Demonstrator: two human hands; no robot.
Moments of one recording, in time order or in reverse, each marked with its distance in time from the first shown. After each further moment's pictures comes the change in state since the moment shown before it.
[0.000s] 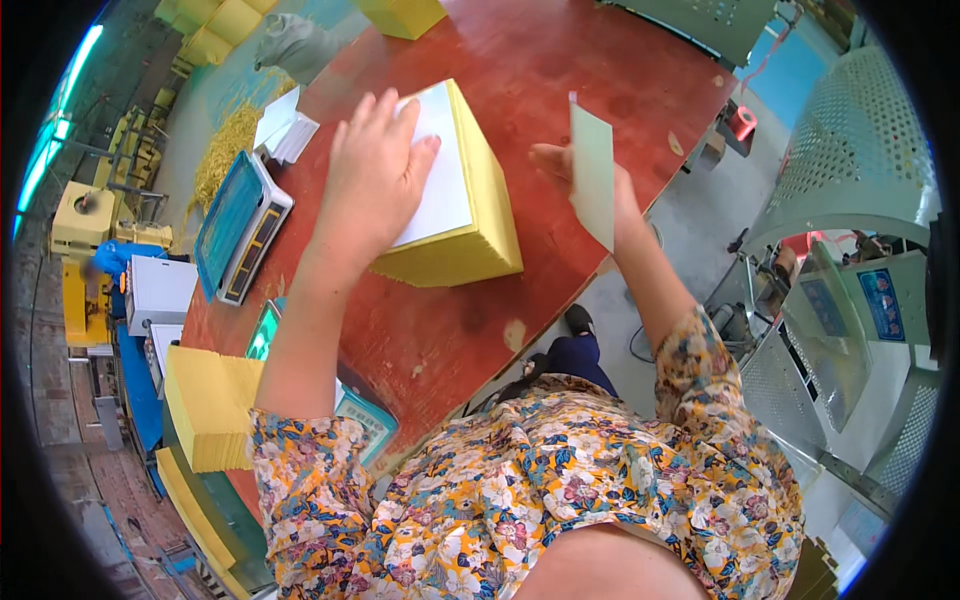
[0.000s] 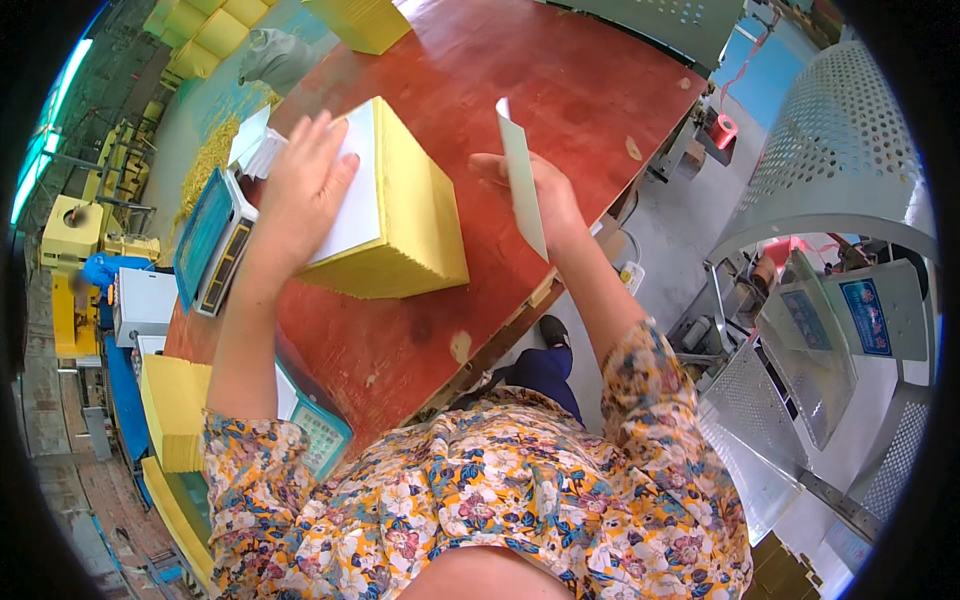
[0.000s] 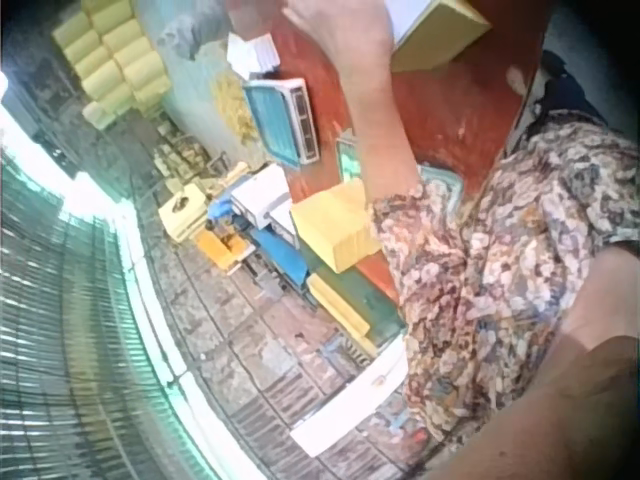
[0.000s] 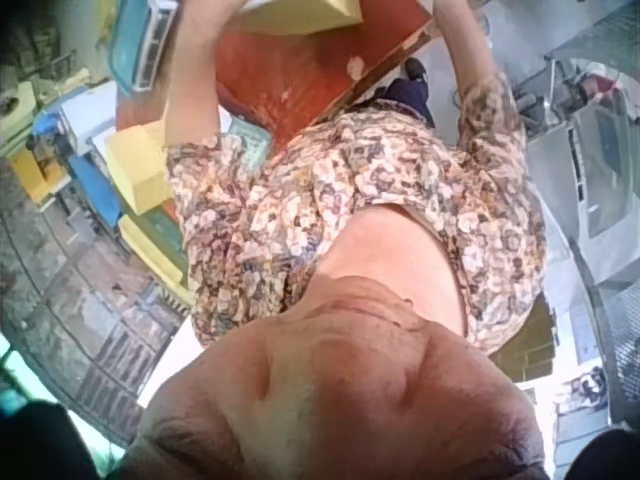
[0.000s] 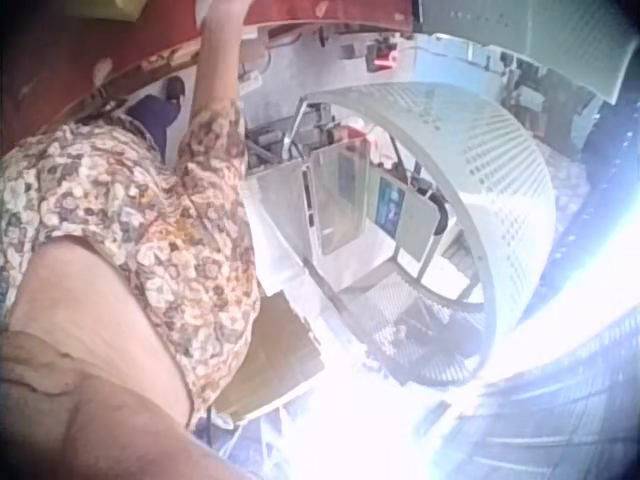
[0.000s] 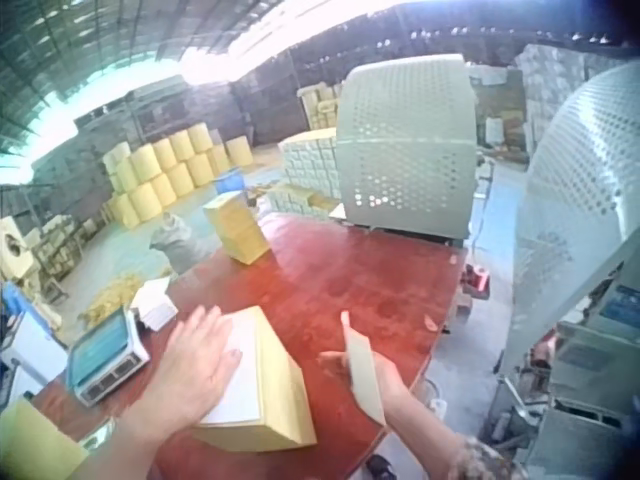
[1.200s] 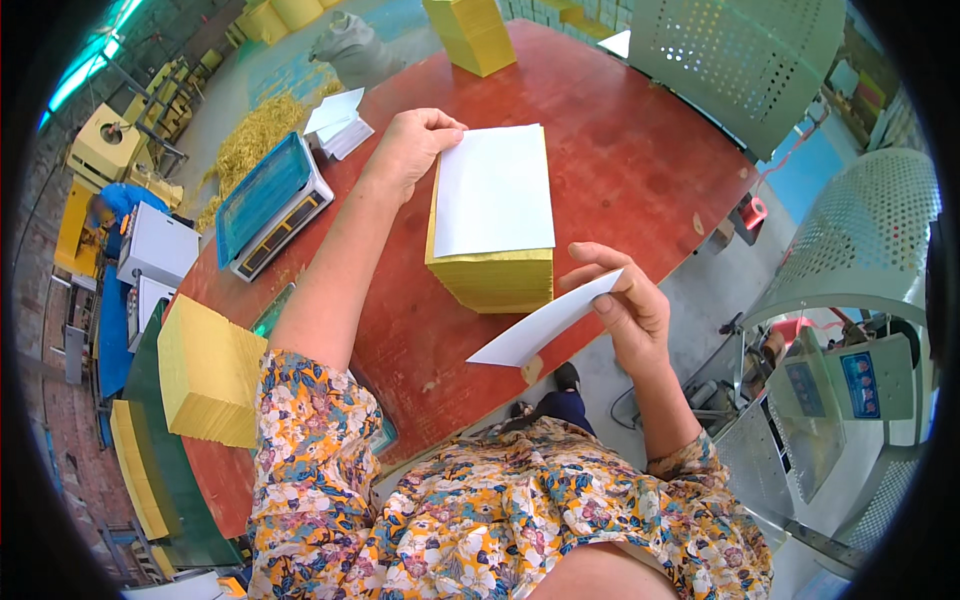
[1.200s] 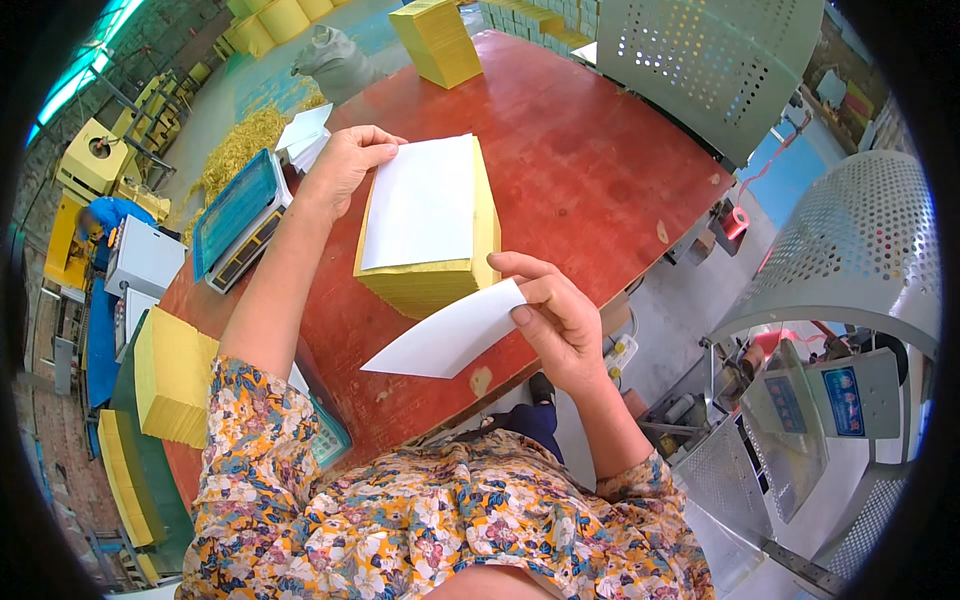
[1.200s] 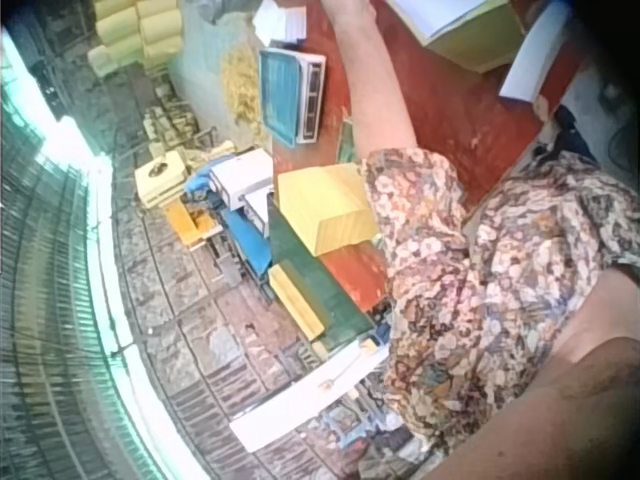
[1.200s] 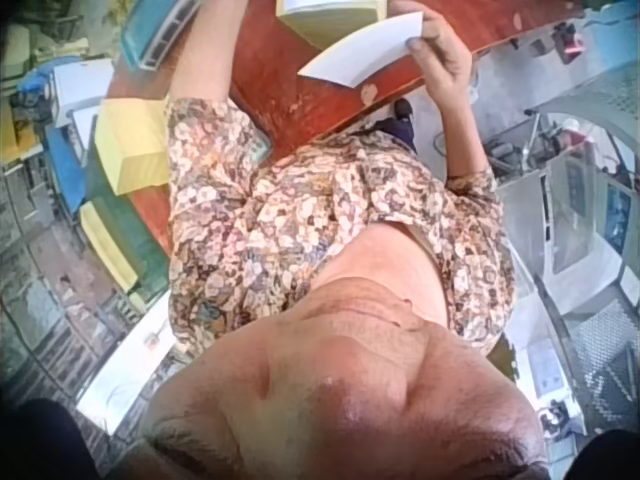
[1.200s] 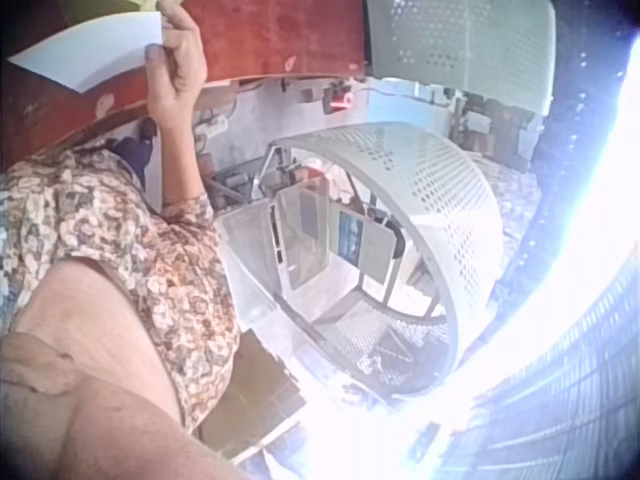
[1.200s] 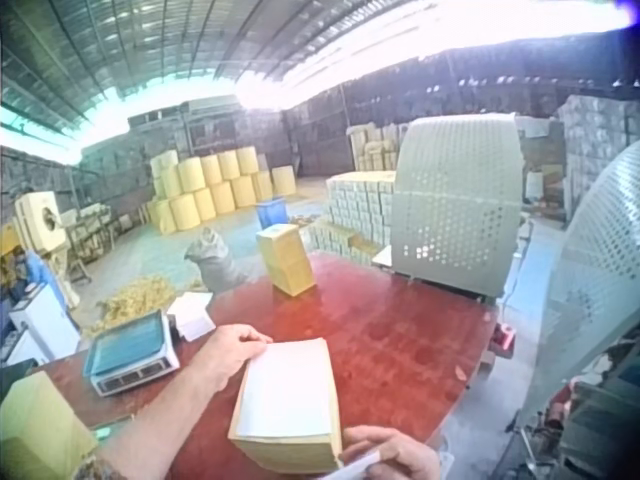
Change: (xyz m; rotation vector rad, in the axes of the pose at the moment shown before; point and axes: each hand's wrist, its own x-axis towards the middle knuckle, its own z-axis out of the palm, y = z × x) left_hand 0.034 -0.079 0.022 -1.179 -0.006 -0.537; right_hand -0.094 -0.025 0.069 -0.505 -0.361 -0.435
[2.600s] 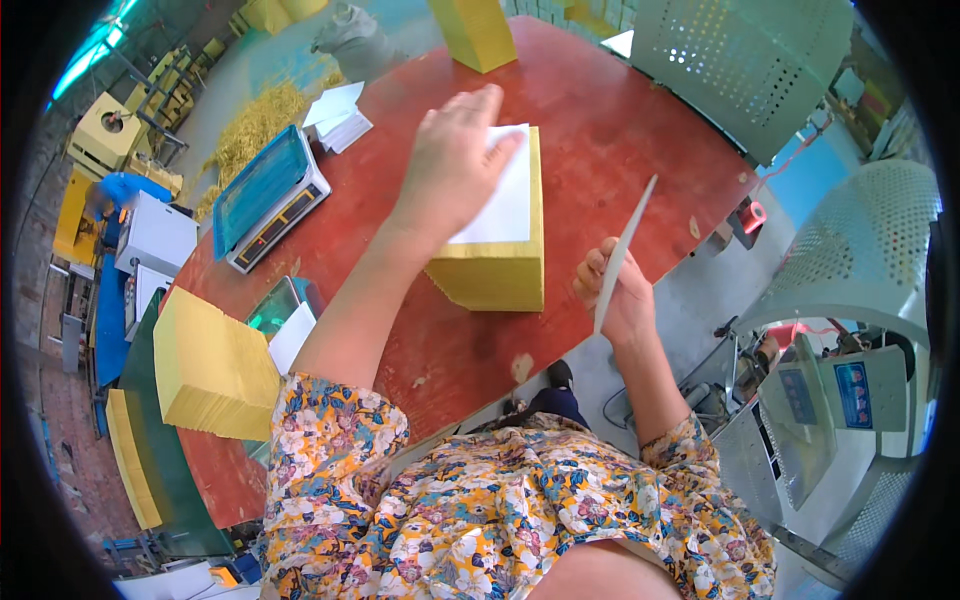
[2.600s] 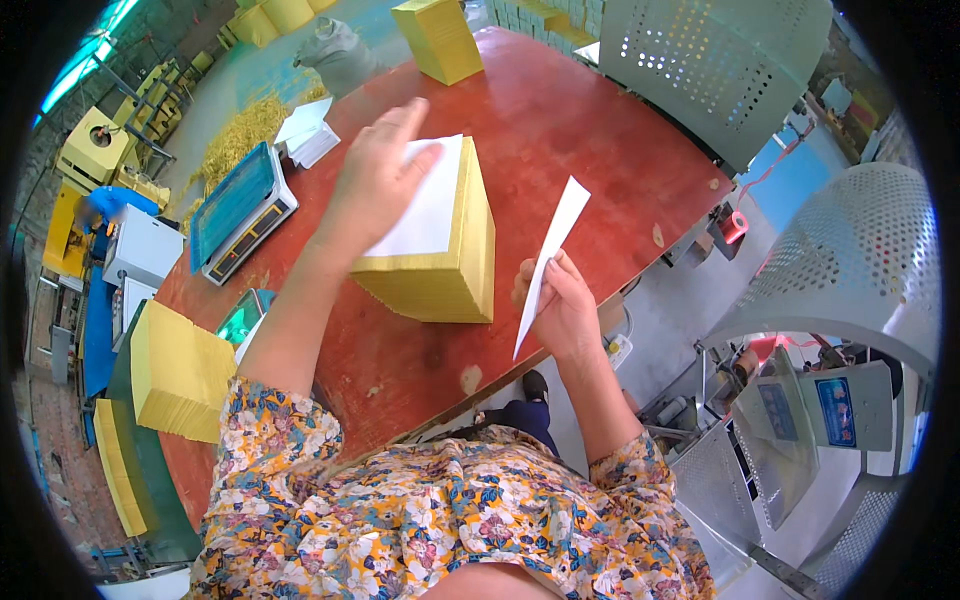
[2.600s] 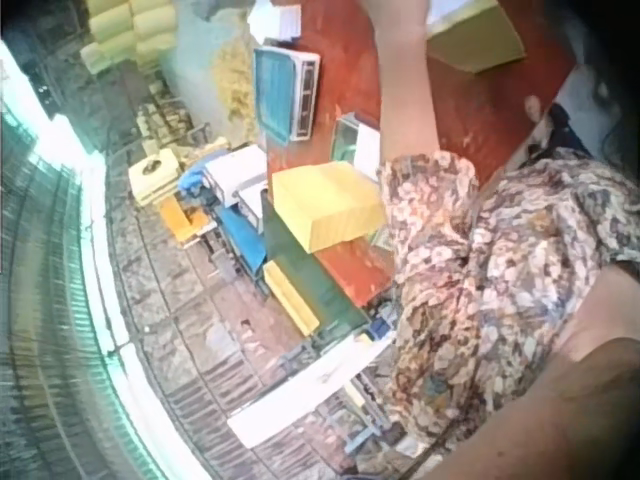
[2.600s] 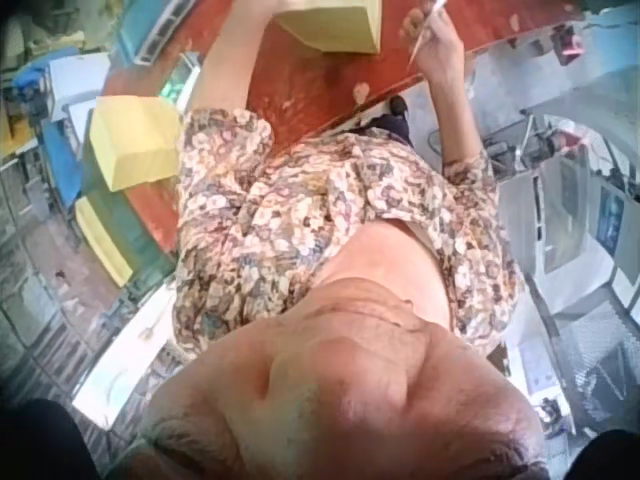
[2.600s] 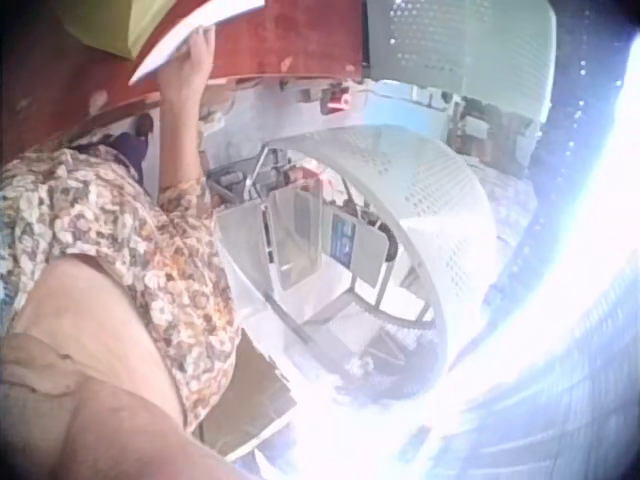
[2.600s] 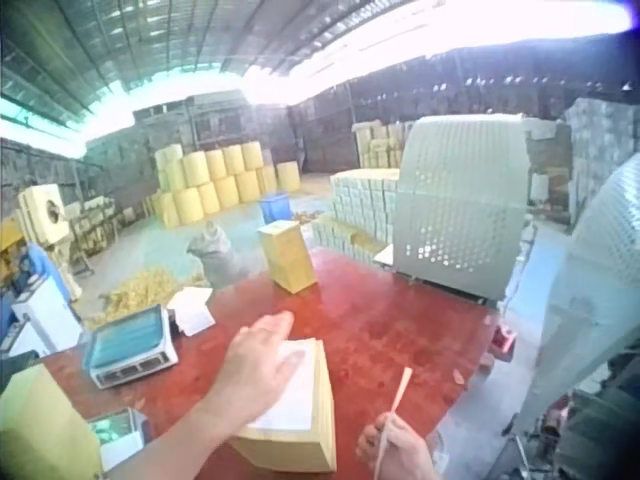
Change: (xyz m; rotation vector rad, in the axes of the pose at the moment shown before) left_hand -0.032 0.037 0.059 0.882 0.176 0.567; right_hand 0.011 0.066 -0.041 1.000 0.147 0.384
